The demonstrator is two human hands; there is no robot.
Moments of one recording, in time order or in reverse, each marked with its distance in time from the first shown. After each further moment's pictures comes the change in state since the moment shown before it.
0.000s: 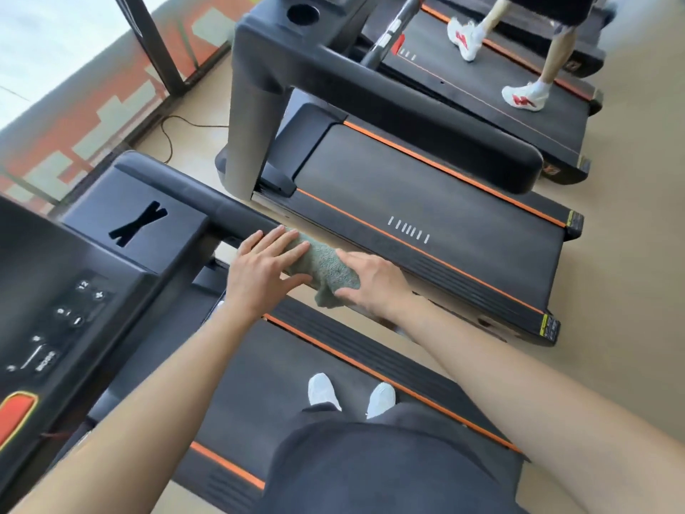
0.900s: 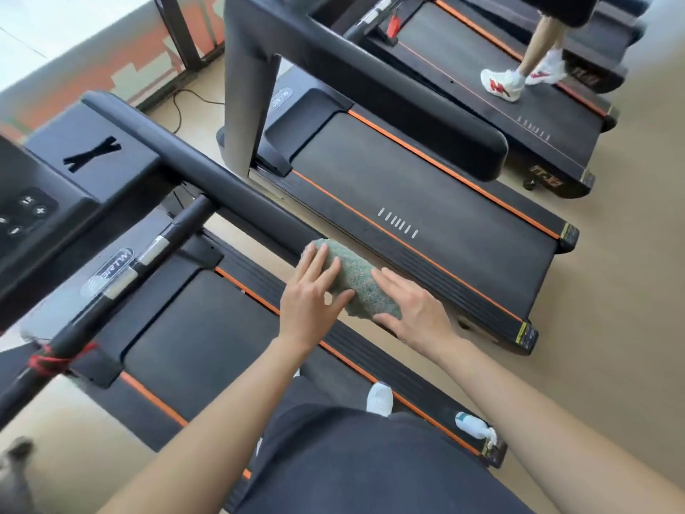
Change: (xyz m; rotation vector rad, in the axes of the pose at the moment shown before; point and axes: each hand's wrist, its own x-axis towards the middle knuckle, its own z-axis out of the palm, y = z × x) left_hand -0.043 0.256 0.044 -0.309 0.104 -0.337; right_hand -0.167 0.161 -0.005 0.017 0.055 -0.090
